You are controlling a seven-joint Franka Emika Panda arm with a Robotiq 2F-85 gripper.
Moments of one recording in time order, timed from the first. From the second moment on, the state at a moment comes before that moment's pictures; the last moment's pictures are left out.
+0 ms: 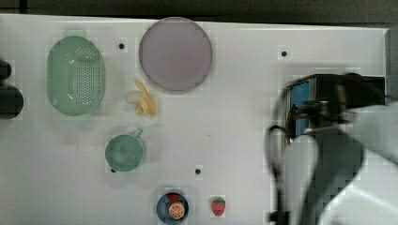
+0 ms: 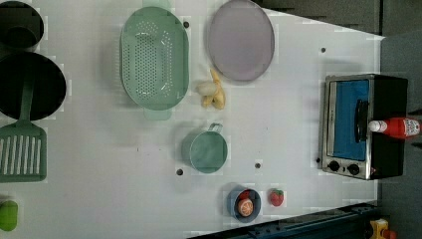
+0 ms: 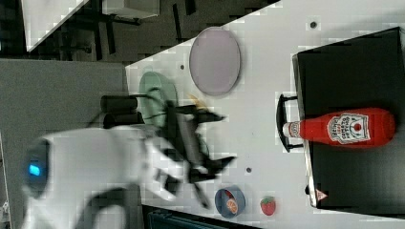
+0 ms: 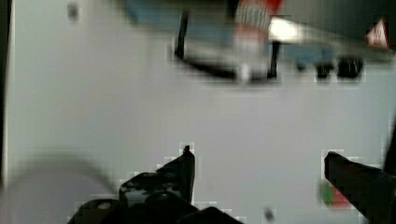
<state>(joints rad) -0.07 -0.04 -0.45 -1.95 0.03 0.33 0.14</state>
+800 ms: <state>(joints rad) -0.14 0.20 -0.67 -1.90 0.04 0.56 0.14</state>
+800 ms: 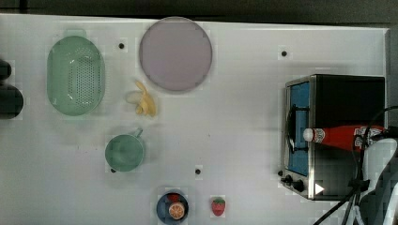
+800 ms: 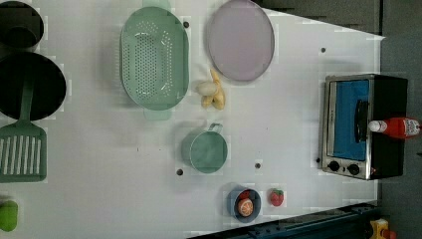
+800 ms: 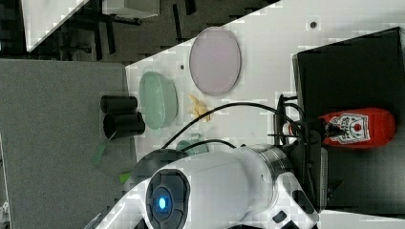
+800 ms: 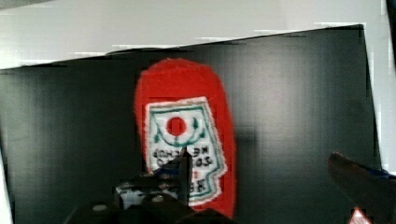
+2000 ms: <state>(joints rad) -0.14 0.39 -0.63 -1.80 0.19 0.54 0.02</state>
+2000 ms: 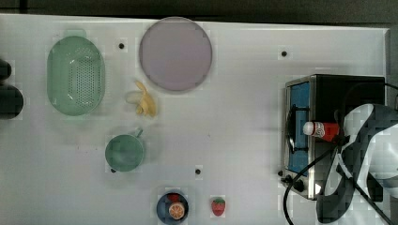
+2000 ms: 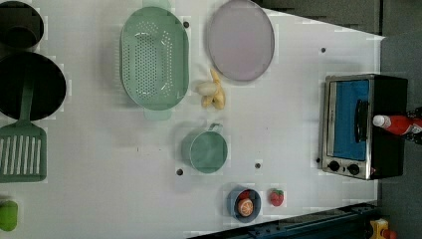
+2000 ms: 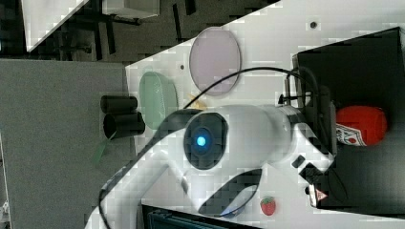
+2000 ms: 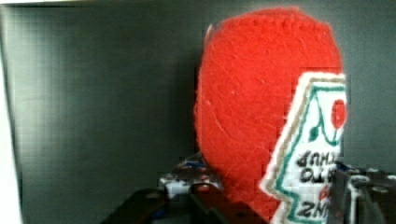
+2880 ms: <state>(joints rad) 0.11 0.10 -0.26 -1.75 0.10 0.23 0.02</state>
